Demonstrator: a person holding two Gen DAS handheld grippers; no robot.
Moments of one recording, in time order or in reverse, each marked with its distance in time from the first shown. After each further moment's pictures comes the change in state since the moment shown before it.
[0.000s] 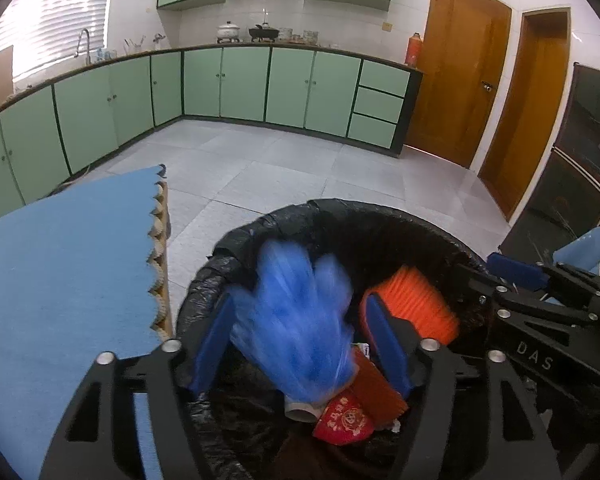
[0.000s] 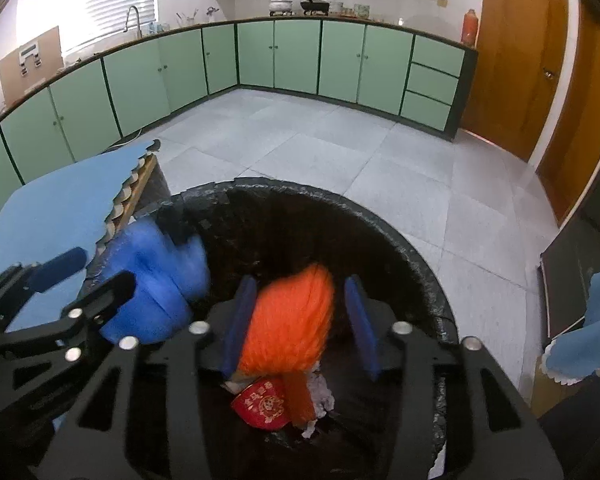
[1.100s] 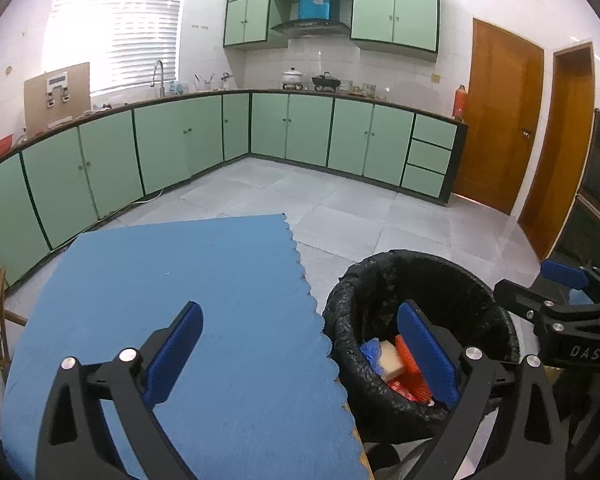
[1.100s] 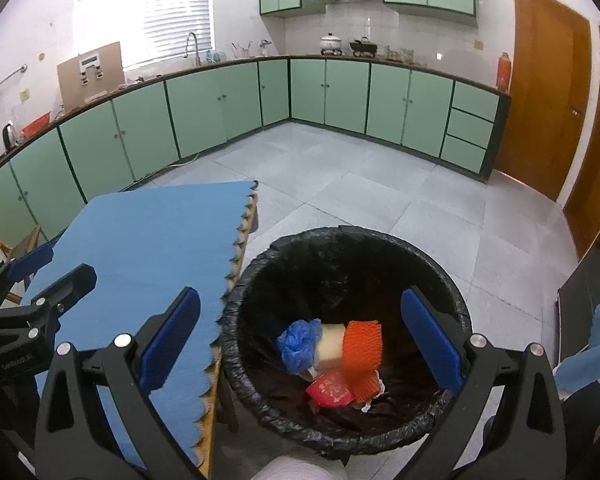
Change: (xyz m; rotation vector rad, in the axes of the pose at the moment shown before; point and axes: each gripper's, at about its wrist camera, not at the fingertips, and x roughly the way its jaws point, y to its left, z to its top) left arm -0.209 0.071 -0.015 -0.082 -0.156 0.187; right arm -0.165 0.085 0.004 -0.081 -0.124 0.154
